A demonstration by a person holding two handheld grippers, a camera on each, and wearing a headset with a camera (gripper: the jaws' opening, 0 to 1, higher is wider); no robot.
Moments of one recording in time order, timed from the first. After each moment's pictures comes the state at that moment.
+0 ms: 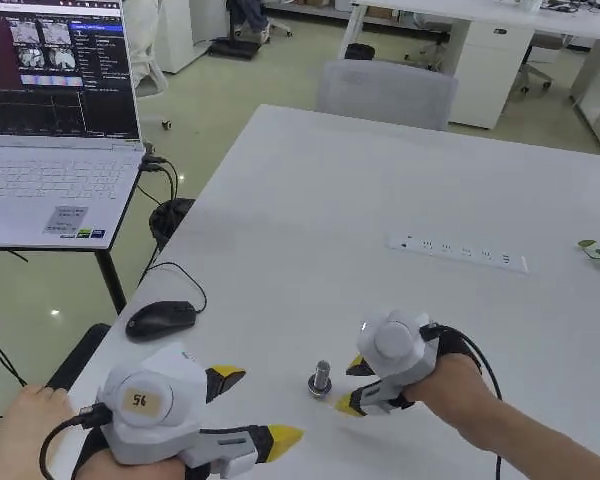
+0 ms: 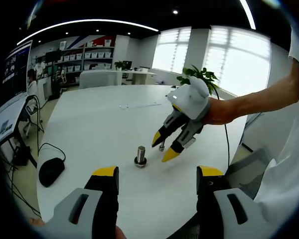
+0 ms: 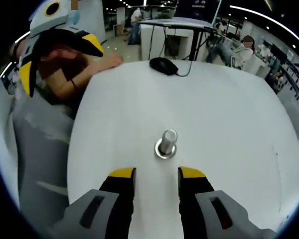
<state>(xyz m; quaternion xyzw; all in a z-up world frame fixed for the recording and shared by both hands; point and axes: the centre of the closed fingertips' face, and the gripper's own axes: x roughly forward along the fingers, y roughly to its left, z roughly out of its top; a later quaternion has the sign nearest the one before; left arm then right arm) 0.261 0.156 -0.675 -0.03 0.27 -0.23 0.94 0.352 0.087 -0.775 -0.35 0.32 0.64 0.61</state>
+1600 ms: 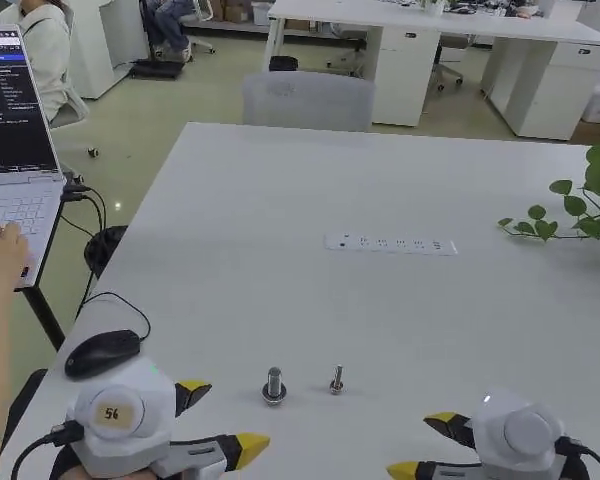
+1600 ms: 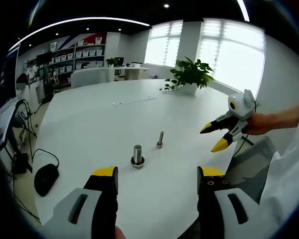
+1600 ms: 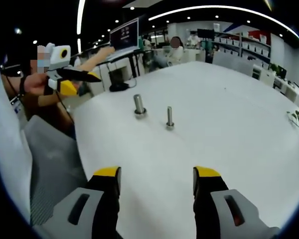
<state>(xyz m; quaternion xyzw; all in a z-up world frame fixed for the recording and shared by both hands) 0.273 0.147 -0.690 -0.01 0.28 -0.26 0.92 0.323 -0.056 -0.762 -0.14 0.32 0.50 0.79</state>
